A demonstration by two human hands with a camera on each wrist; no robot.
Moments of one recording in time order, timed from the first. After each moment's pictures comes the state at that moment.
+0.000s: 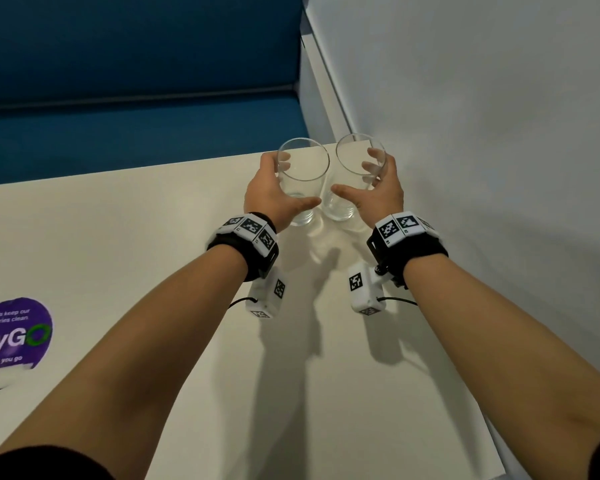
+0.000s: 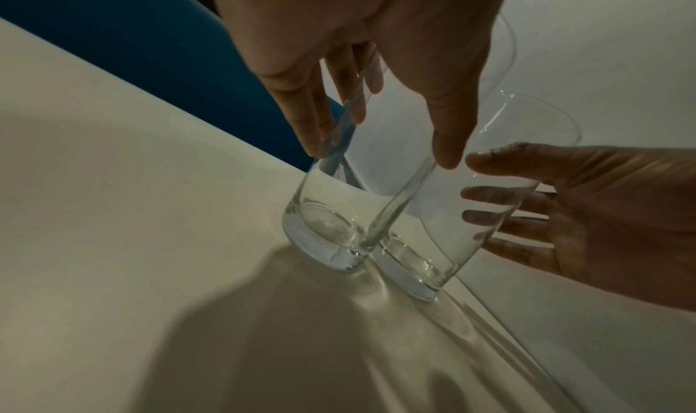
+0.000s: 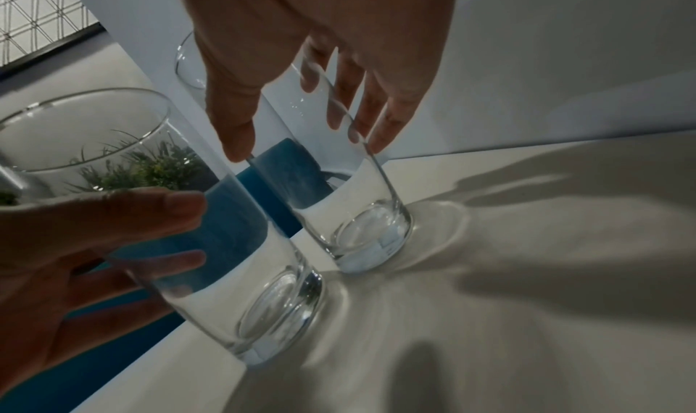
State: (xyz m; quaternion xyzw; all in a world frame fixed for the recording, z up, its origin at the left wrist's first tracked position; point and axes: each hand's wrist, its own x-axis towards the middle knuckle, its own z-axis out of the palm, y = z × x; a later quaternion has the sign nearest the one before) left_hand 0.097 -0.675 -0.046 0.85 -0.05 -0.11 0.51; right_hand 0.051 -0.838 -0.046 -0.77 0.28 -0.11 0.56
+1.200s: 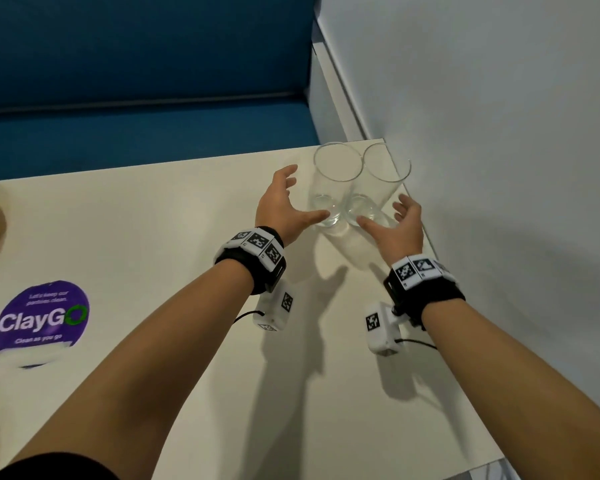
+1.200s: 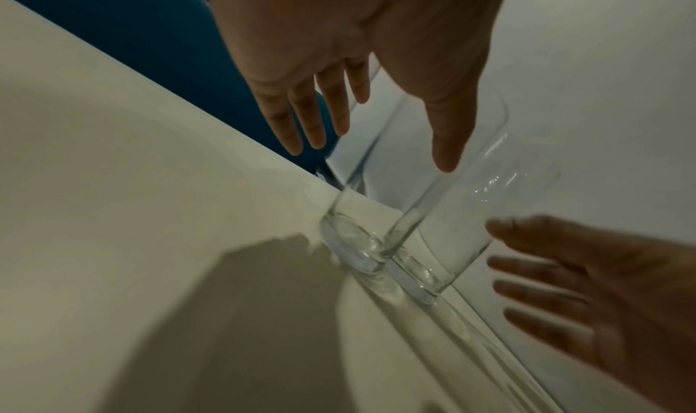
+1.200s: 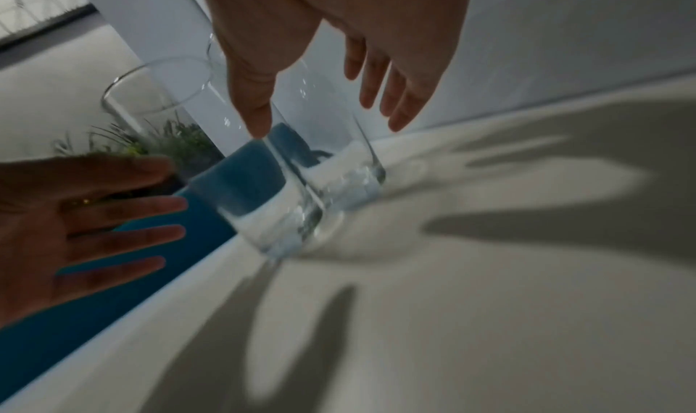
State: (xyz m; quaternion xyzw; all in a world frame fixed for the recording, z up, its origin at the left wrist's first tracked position) left_hand 0.064 -0.636 -0.046 0.84 -0.05 -0.15 0.53; right_hand -0.016 -0.806 -0.066 -0.76 0.36 -0.13 0.52
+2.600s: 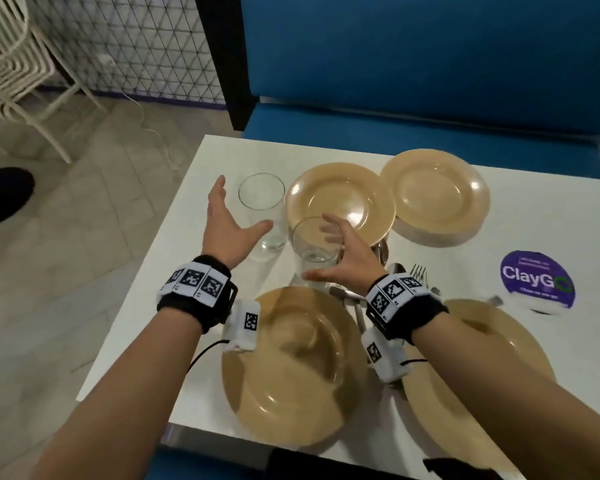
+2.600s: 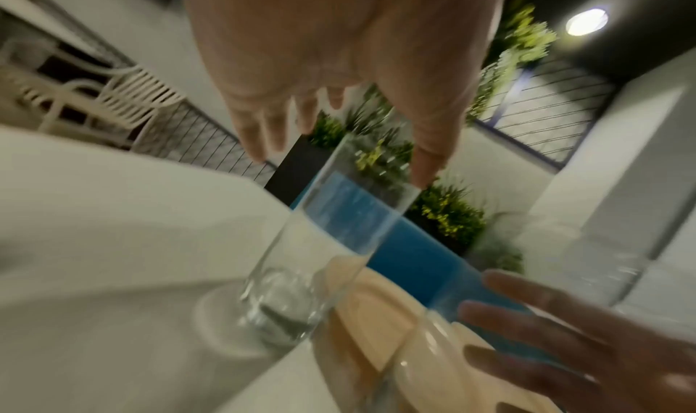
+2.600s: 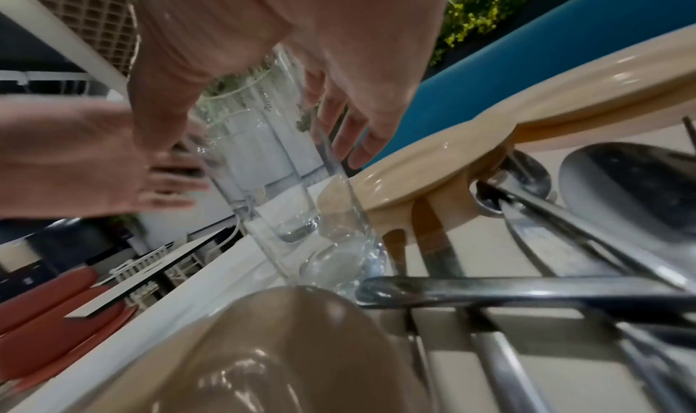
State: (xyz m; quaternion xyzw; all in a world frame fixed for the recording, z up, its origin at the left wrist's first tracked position) left_hand 0.000 0.246 -0.009 0.85 0.17 0.03 0.50; right_hand -0.005 0.035 -0.026 -0.82 -0.06 0.19 0.54
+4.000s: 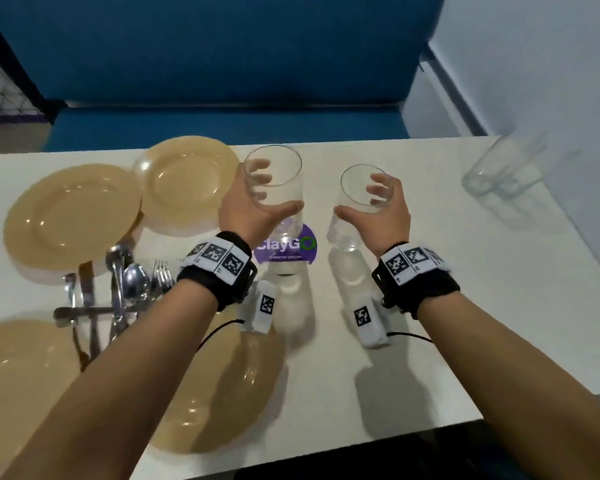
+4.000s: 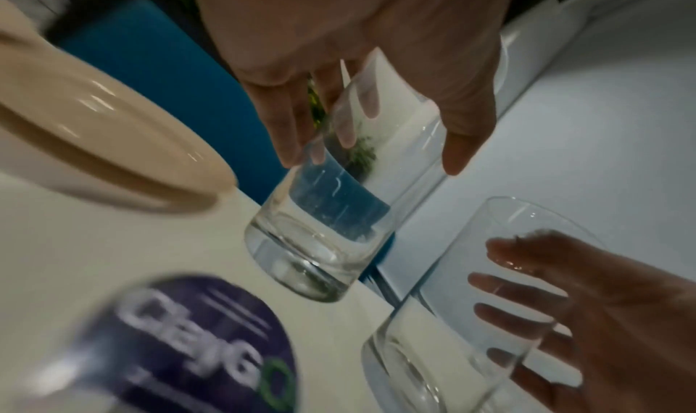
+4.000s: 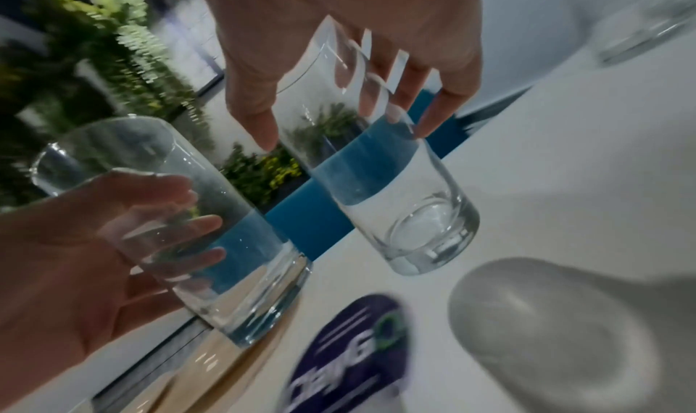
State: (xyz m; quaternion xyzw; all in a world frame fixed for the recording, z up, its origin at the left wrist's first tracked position) left_hand 0.012 -0.205 -0.002 0.82 0.00 -0.04 0.58; right_hand -0.036 -0.394 -0.004 -0.79 0.24 -0.13 0.55
